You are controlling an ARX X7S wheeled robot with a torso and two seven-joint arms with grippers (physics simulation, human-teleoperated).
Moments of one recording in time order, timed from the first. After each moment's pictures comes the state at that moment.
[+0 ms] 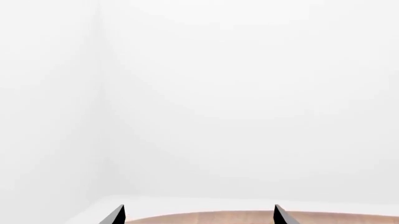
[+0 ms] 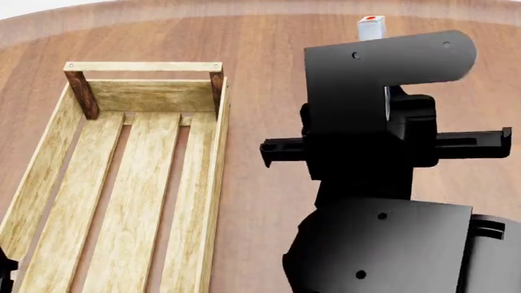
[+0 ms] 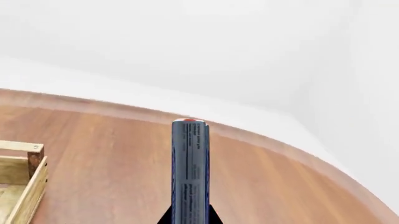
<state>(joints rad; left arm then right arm) -0.02 -0.30 0.07 1.03 -0.13 -0.52 -0.46 1.07 0.29 -0.23 -0.50 1.29 1.50 1.41</state>
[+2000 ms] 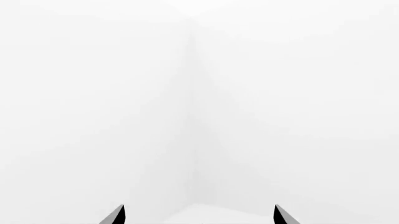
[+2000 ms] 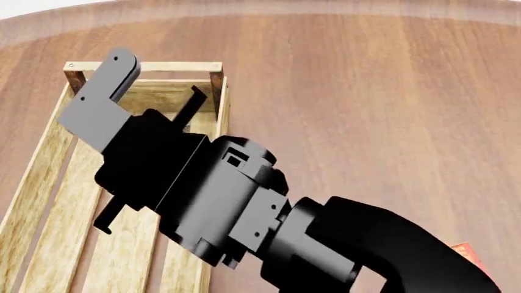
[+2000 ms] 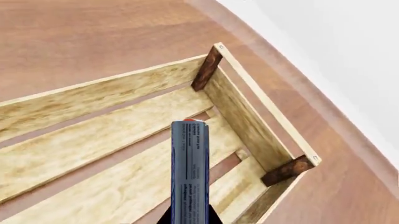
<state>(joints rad) 0.29 -1.12 0.09 0.99 -0.44 -0.02 -1.45 1.48 0.02 -1.36 0.48 0.92 0.70 0.13</state>
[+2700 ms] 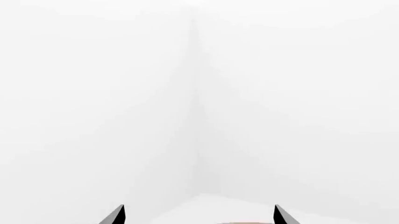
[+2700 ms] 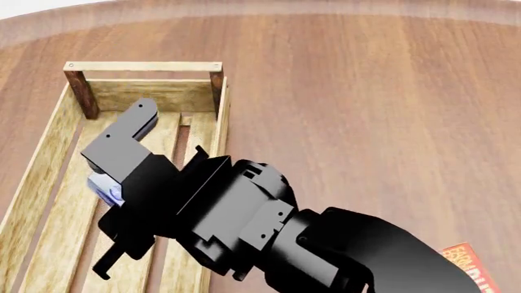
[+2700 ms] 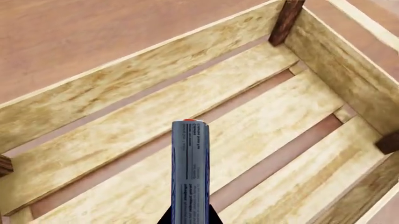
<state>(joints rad) 0.27 -1.07 0.09 0.92 -0.45 -0.02 -1.40 1.46 0.00 -1.56 0.64 1.22 0.56 -0.06</state>
